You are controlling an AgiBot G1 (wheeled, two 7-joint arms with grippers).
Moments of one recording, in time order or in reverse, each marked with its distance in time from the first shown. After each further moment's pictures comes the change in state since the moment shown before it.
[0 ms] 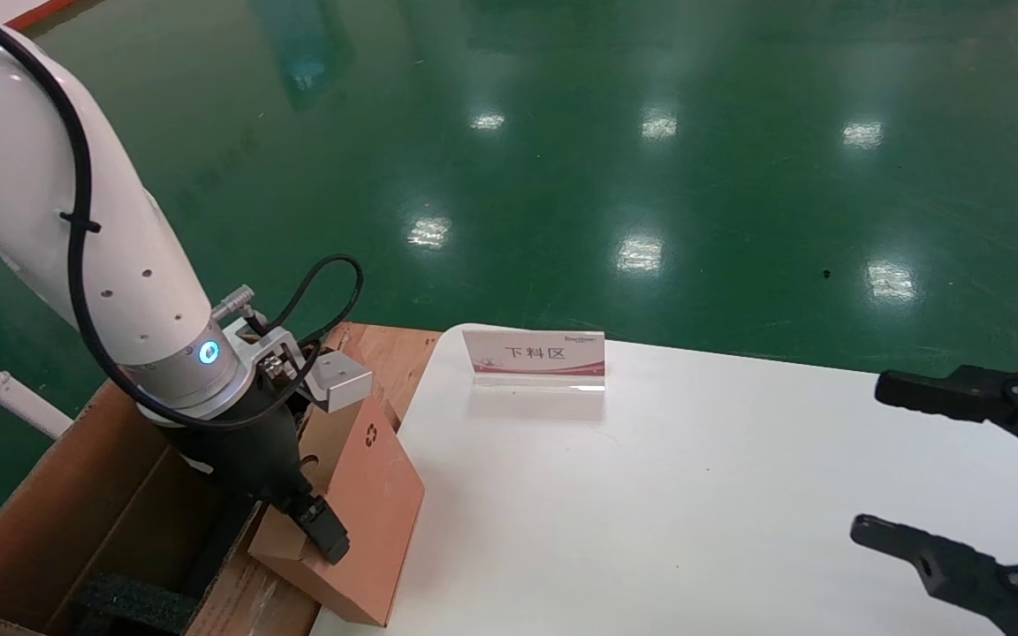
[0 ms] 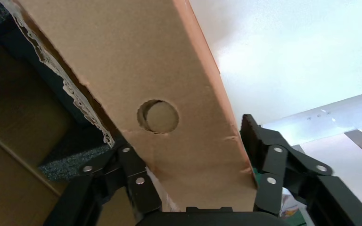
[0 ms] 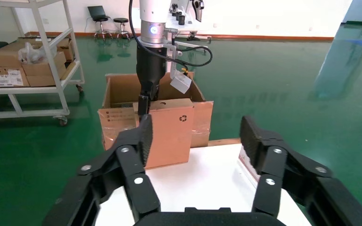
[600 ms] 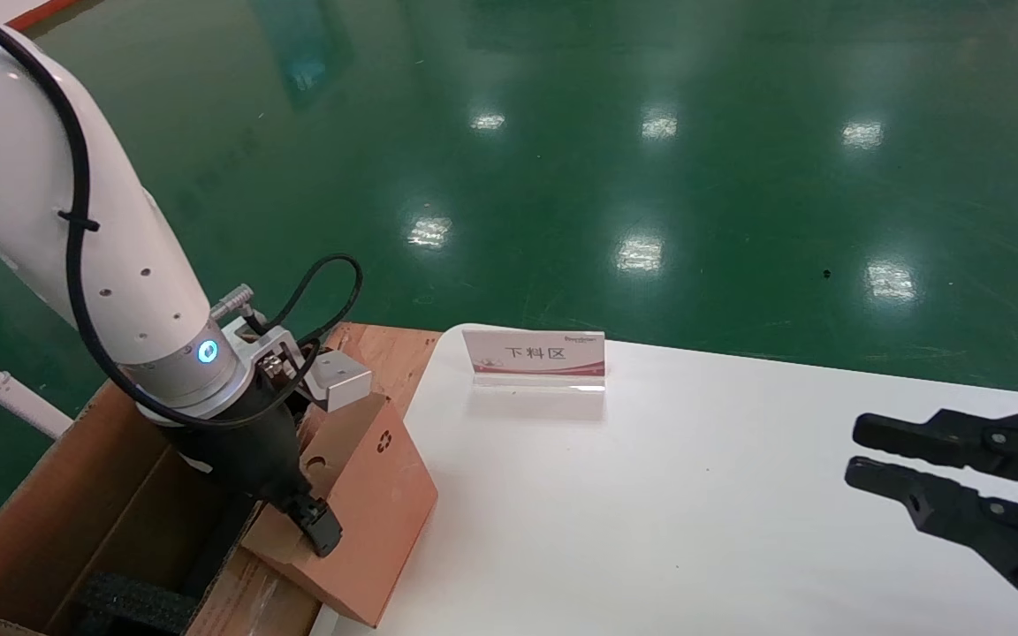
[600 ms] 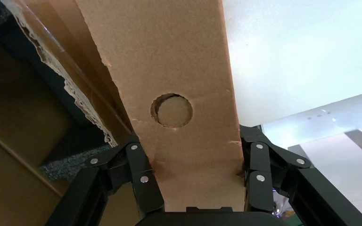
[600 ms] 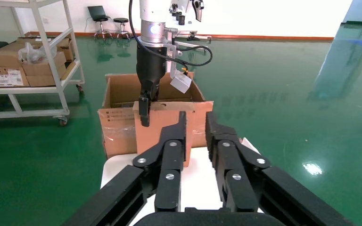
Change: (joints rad) left arm -0.044 -0.014 -0.024 0.016 -0.030 0.026 0.033; right arm 0.000 0.000 0.000 0.000 0.000 0.000 0.000
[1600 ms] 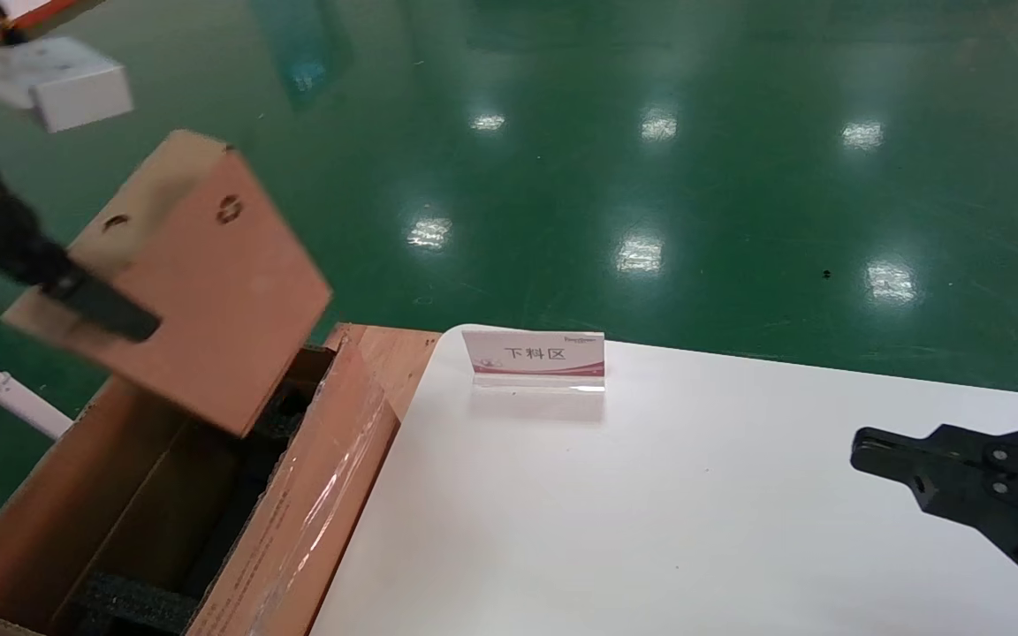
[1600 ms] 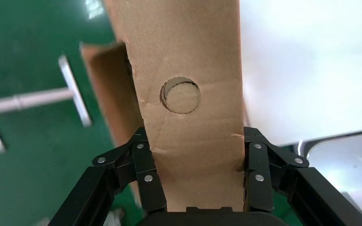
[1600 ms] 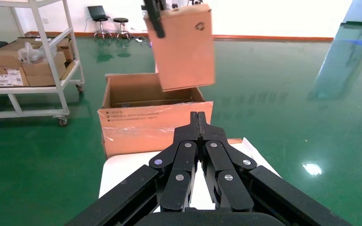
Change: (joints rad) left arm -0.648 -0.020 0.229 0.043 -0.049 0.221 0.137; right arm 0.001 0.001 -0.002 -0.001 0.001 0.000 -0.001
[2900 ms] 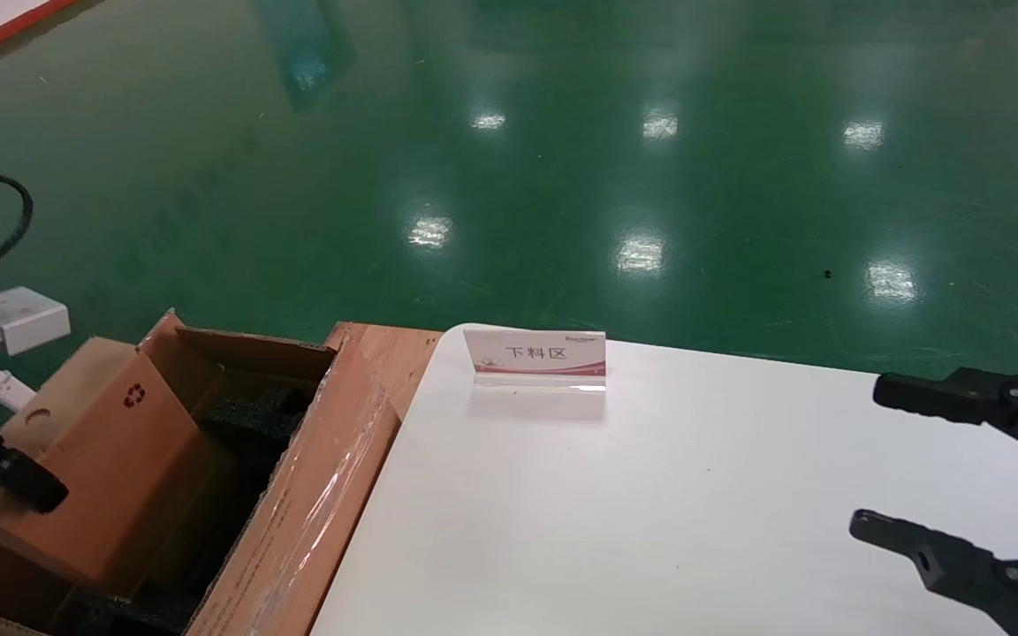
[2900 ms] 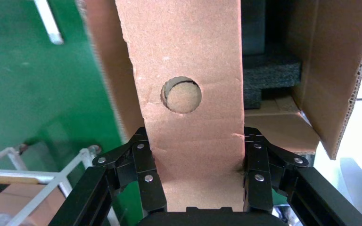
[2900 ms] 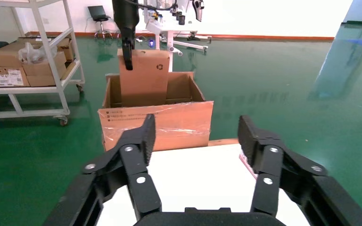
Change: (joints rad) left arm 0.138 -0.234 0.247 0.067 0.130 -0.119 0.114; right arm 0.001 0.001 -0.002 0.000 0.002 0.001 -0.001
